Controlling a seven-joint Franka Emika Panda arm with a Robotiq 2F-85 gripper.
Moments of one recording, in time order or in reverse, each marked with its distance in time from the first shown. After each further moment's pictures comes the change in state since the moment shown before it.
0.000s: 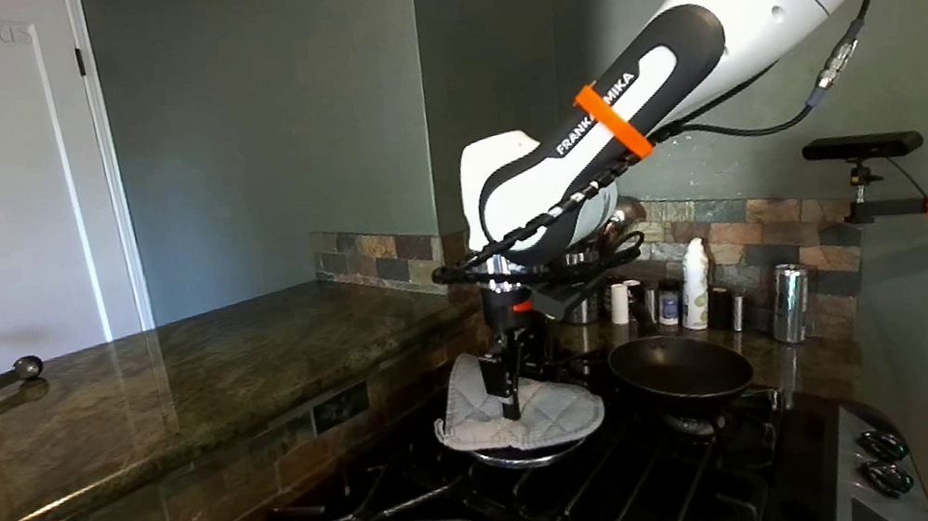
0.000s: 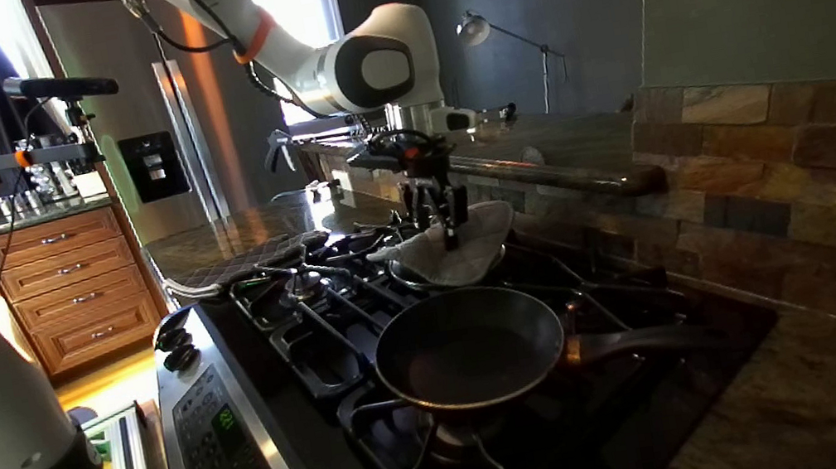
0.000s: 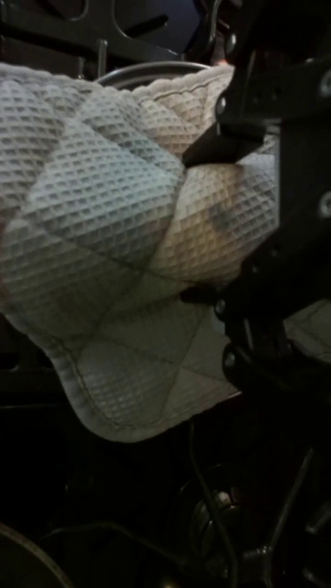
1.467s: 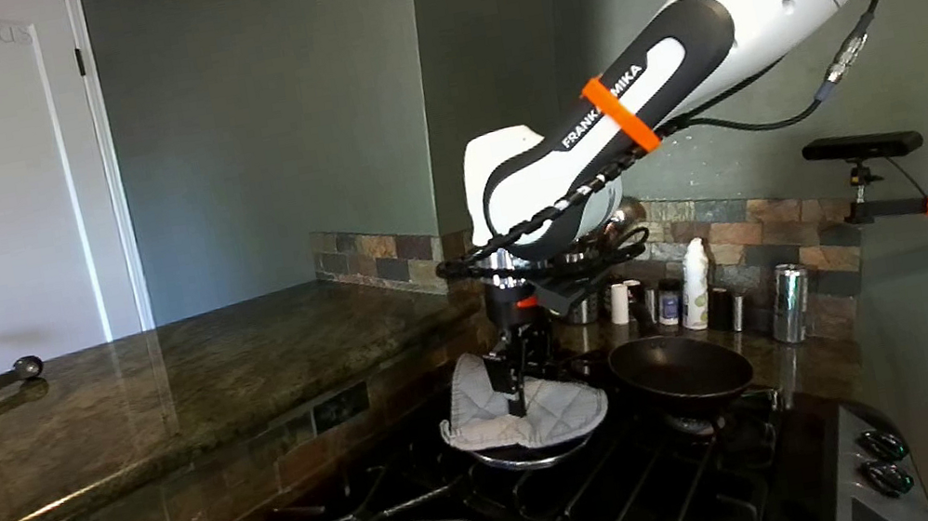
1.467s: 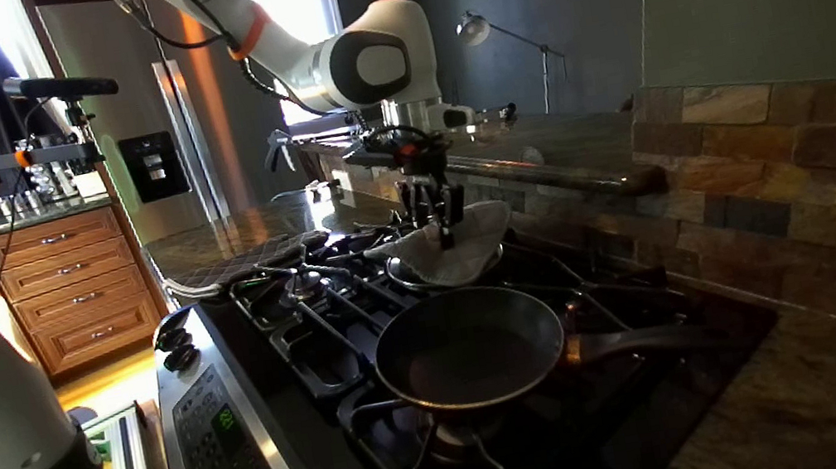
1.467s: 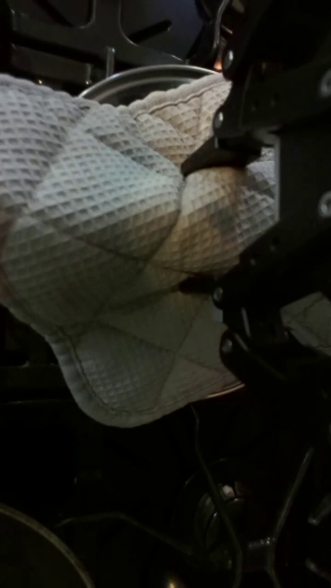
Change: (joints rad) arm -0.001 -0.024 -0.001 -0.016 0.001 -0.009 0.000
